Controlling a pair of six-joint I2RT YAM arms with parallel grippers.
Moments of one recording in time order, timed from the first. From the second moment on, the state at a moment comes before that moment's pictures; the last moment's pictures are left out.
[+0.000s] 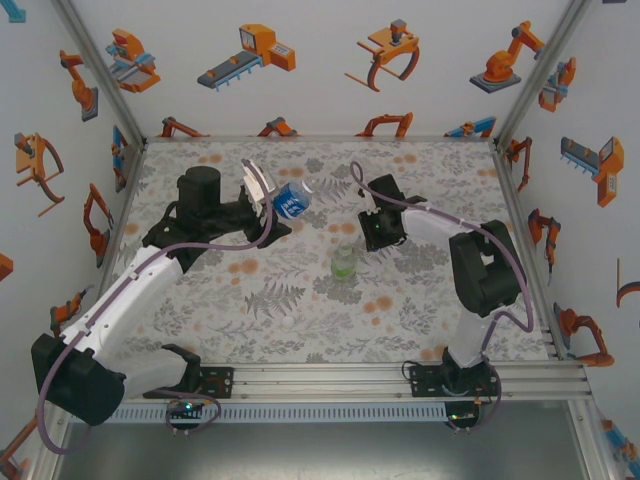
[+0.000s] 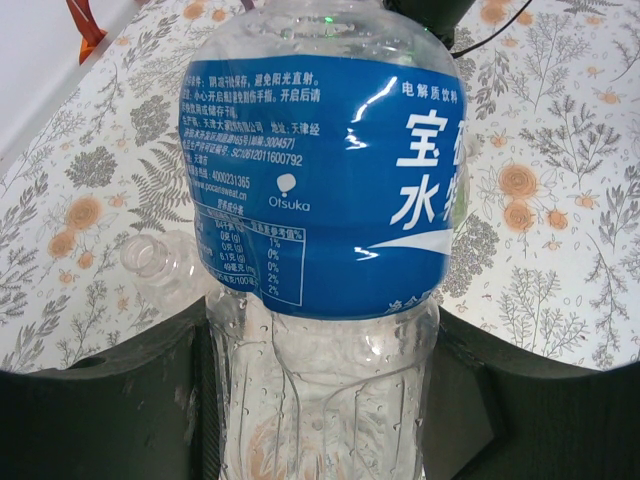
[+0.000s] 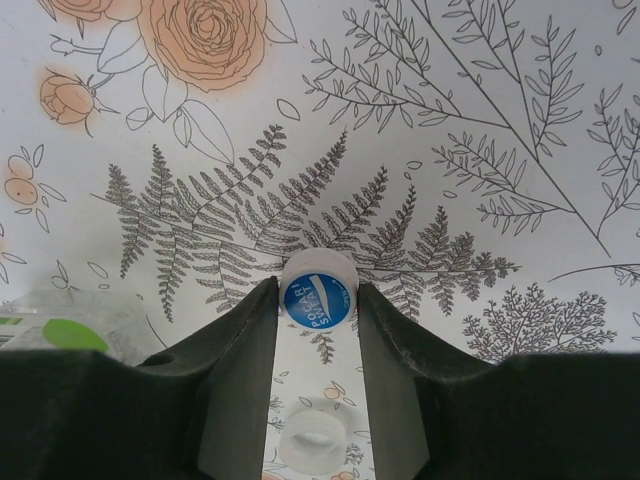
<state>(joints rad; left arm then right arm) -0.49 1.17 1.04 -0.29 0.60 0.37 0.44 1.83 1.17 -0.47 -0.07 0.06</state>
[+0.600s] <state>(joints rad) -0.49 1.17 1.04 -0.30 0.60 0.37 0.44 1.85 1.19 -0.48 -0.06 0.05</state>
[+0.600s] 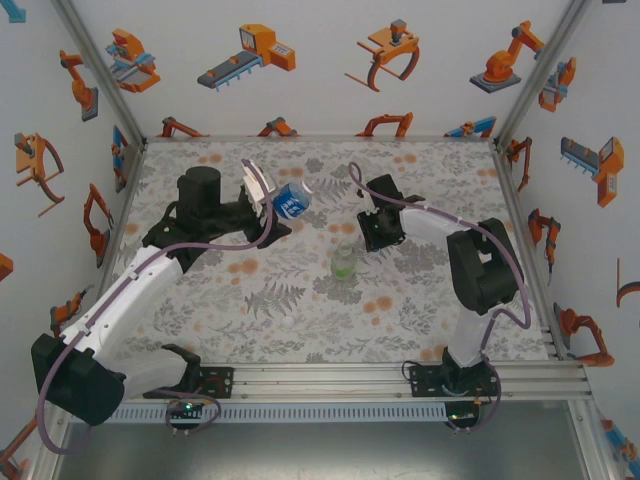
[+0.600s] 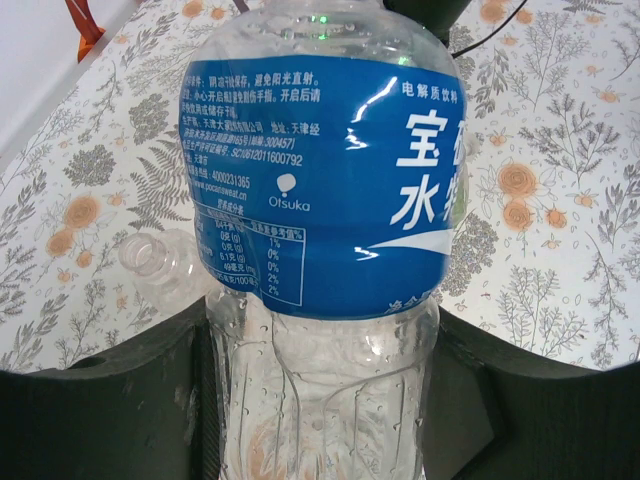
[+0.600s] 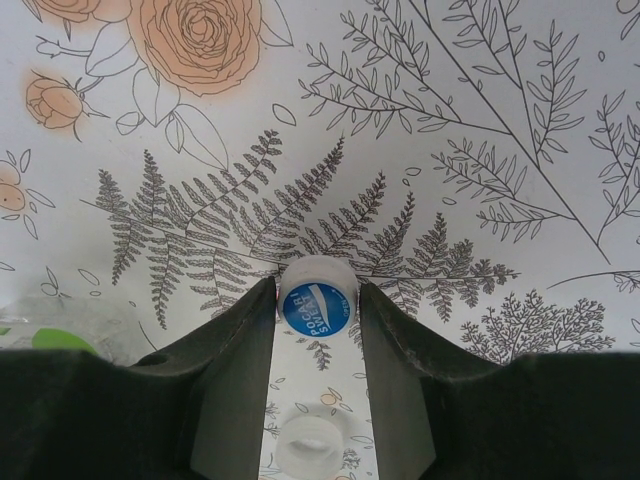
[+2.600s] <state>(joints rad) -0.50 1.17 1.04 -0.31 0.63 0.39 0.45 1.56 1.18 -0.53 -0.13 0.01</state>
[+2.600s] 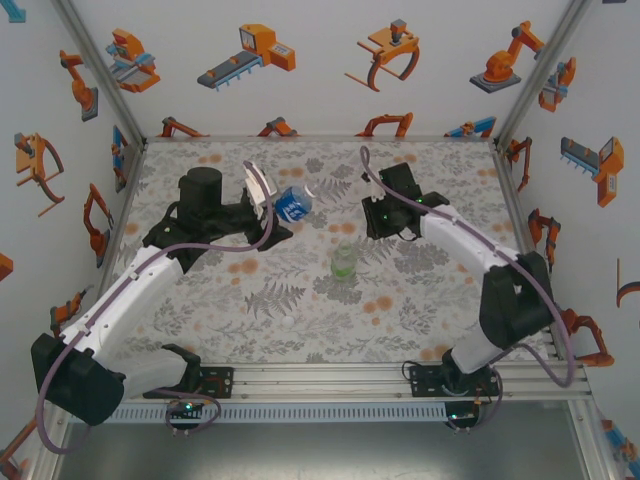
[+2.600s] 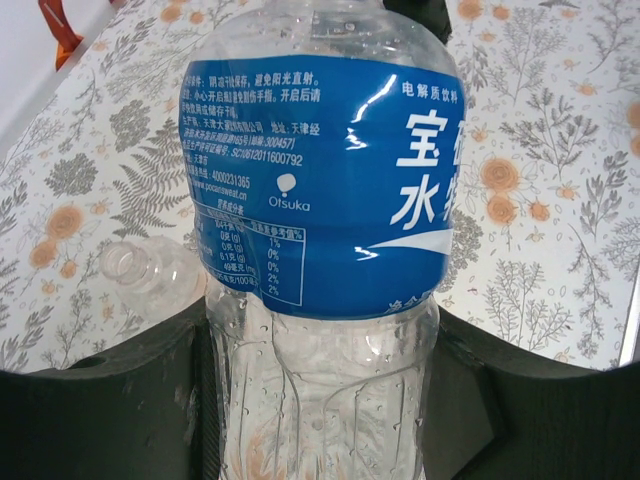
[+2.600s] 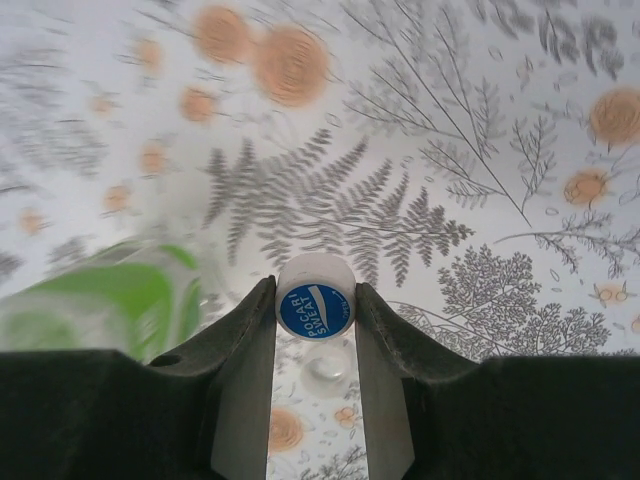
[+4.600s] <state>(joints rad) -0.66 1.08 1.05 -0.50 0.75 0.78 0.63 0.96 1.12 -0.34 -0.79 -0.47</state>
